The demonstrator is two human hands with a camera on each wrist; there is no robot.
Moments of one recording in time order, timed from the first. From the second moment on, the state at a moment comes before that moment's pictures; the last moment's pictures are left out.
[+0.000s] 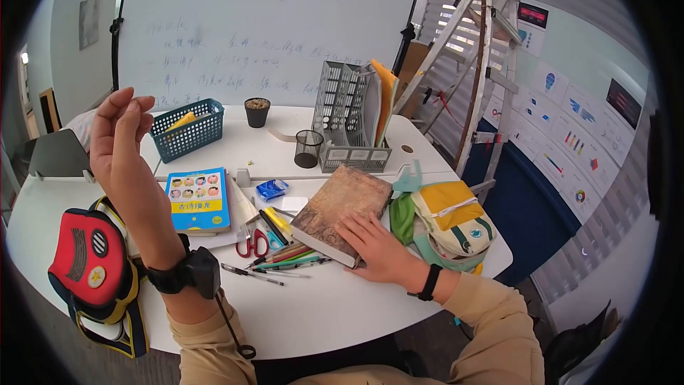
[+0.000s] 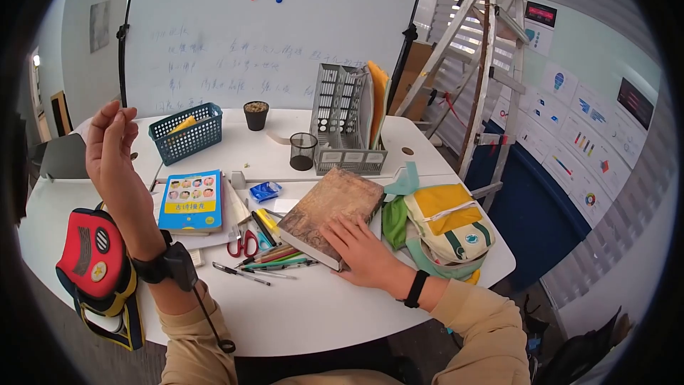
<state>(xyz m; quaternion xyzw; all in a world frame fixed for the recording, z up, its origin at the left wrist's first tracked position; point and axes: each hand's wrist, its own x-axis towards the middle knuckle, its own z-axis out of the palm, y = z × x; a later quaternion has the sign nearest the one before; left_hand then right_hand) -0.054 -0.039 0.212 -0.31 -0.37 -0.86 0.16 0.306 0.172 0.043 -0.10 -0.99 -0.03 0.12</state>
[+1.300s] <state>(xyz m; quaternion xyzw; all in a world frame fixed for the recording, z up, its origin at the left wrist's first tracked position) -0.045 0.019 0.192 -0.48 -0.52 -0.71 0.03 0.227 0.226 0.213 -0.05 -0.74 0.42 0.51</state>
